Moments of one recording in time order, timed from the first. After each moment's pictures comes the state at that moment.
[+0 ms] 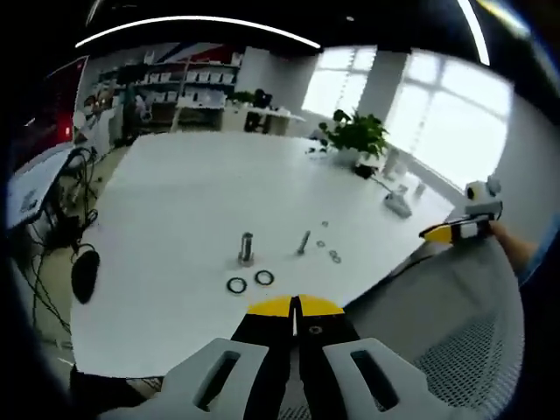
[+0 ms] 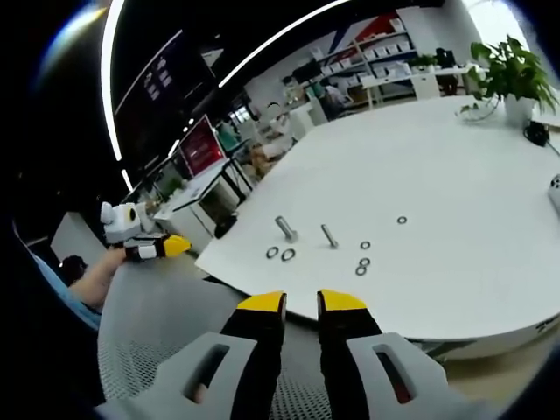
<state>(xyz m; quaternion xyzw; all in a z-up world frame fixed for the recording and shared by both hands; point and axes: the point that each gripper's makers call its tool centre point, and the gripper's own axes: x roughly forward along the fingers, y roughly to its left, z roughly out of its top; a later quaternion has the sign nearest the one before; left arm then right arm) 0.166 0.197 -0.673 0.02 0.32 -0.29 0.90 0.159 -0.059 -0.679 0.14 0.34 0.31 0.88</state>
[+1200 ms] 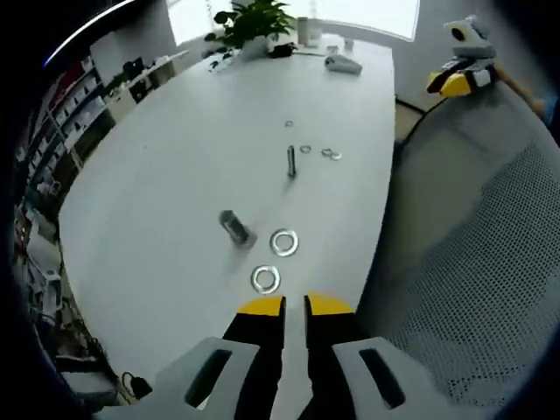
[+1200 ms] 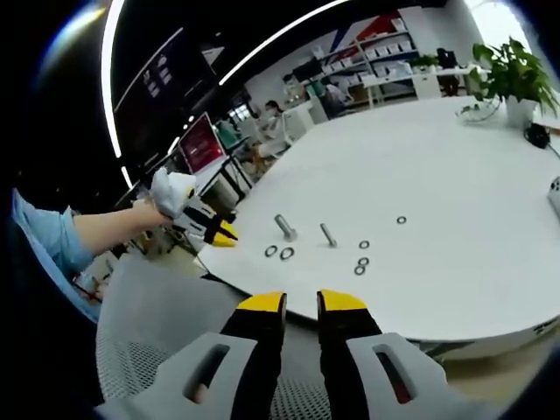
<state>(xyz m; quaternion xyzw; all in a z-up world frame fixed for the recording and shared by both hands) 0.235 0.196 -0.769 0.32 0.45 -0.45 0.70 0.159 -0.057 -0.679 0.13 0.34 0.31 0.88</state>
